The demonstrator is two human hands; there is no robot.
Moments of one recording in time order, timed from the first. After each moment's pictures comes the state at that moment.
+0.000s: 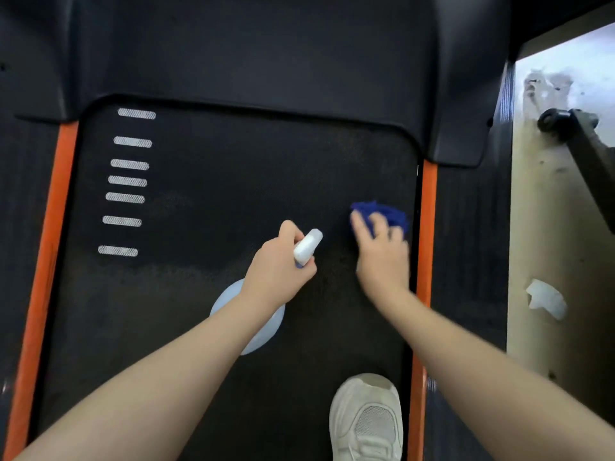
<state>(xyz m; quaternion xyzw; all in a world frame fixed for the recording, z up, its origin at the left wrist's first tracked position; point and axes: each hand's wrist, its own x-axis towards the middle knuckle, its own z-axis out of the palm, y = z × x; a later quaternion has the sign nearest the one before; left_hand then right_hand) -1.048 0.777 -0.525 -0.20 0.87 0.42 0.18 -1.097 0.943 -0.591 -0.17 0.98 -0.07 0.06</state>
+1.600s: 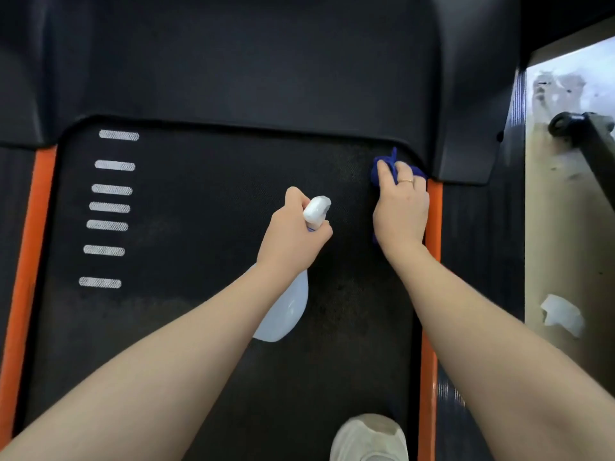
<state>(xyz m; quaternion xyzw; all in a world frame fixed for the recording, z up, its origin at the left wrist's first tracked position) -1.130 0.782 -0.530 -0.25 0.82 0.50 0.14 -1.209 0.931 -0.599 -0.11 0.99 -0.09 -0.06</state>
